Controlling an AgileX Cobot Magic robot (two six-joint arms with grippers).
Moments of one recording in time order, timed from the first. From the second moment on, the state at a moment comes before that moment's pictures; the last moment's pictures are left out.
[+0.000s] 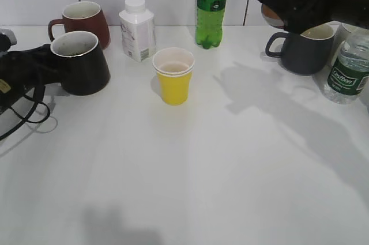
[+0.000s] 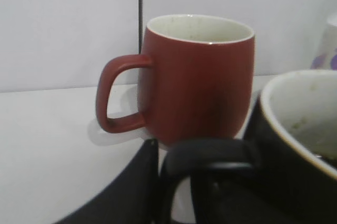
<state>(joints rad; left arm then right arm) -0.05 2.08 -0.72 0.26 -1.19 -0.13 0.26 1.40 -0.74 -0.88 -0.65 0.56</state>
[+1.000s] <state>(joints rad) -0.05 1.74 -0.33 0.19 -1.21 -0.13 0.26 1.67 -0.74 -0.65 -0.64 0.46</state>
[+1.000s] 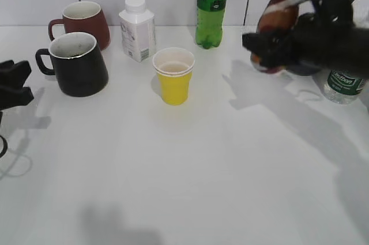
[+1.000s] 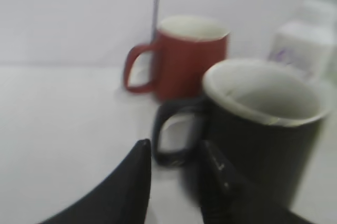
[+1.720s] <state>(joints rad) -0.16 1.43 -0.32 0.35 -1.02 -0.15 0.26 2.00 -0.75 -0.48 -0.94 0.25</state>
